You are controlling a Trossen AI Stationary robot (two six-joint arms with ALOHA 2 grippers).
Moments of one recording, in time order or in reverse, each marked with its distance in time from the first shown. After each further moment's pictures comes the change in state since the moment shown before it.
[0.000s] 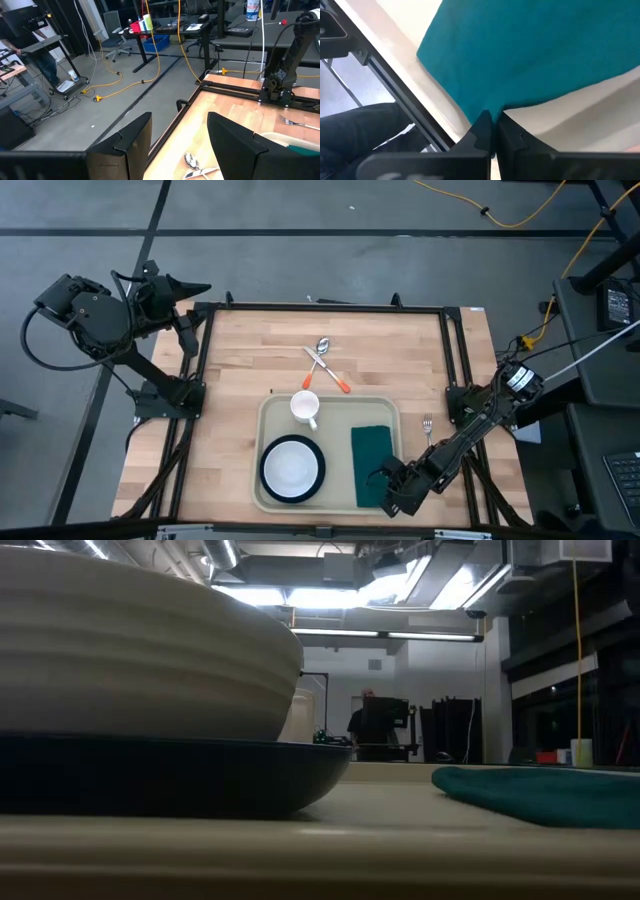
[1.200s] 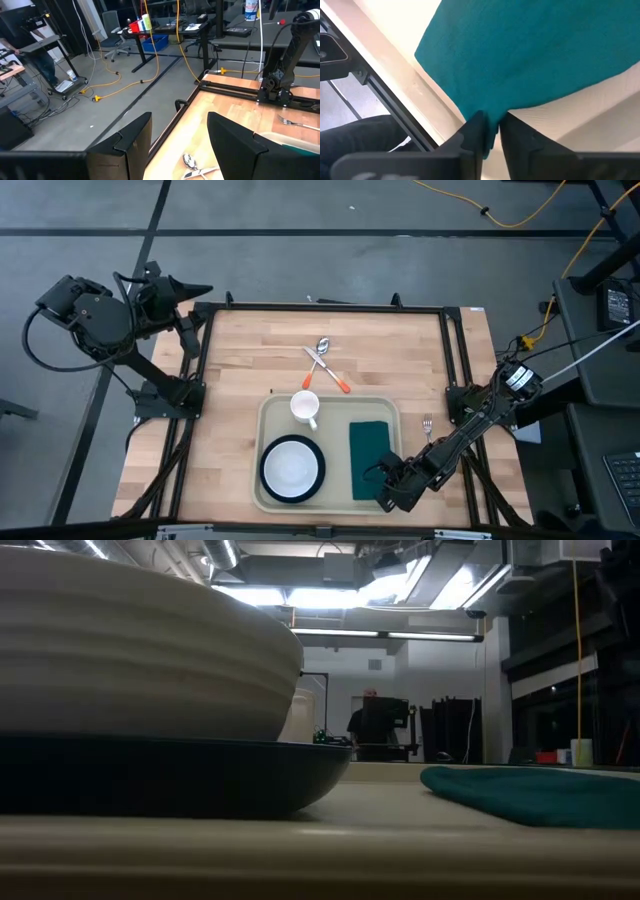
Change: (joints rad) left arm 0.000 0.007 0.000 0.007 0.006 0.000; right arm -0.026 0.000 0.000 -0.016 0.038 -0.001
